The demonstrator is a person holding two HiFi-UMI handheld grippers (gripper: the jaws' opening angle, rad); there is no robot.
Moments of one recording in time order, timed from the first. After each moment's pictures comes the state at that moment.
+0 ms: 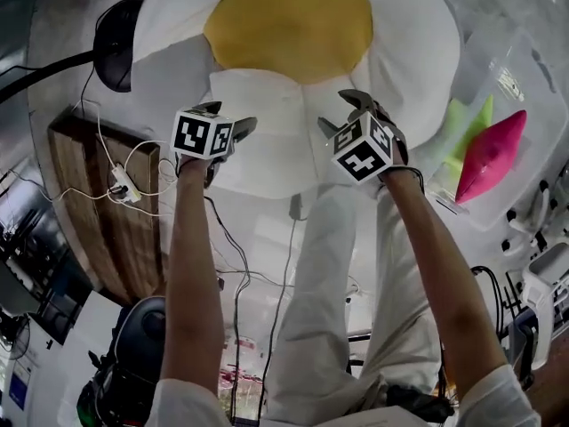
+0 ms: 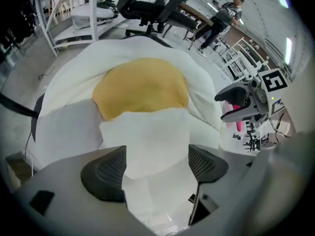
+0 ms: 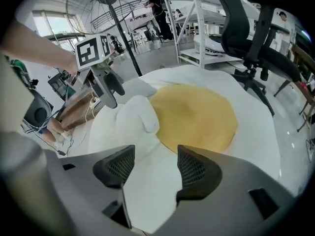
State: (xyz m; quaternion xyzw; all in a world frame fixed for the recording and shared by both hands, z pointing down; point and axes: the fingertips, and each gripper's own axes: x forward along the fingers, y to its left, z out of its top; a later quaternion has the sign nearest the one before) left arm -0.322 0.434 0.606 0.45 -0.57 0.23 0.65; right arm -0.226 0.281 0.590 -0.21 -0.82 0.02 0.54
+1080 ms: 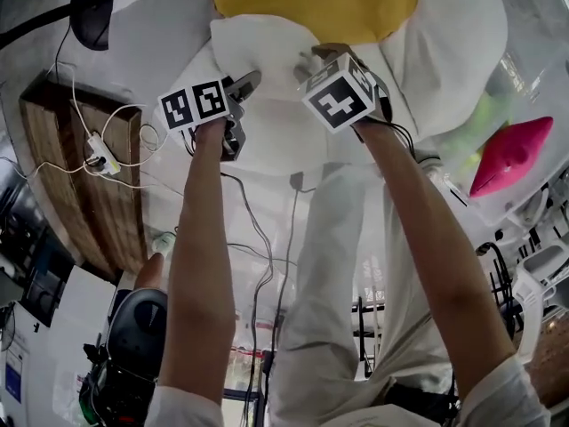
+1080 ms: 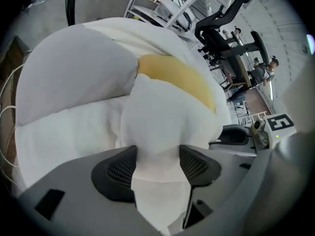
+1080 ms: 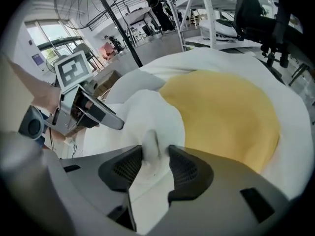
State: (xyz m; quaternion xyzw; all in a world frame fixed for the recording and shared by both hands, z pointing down) left arm -0.325 0.486 0.703 0.28 -0.65 -0.08 0.70; right arm -0.296 0.371 0.676 -0.23 -0.79 0.06 0.57
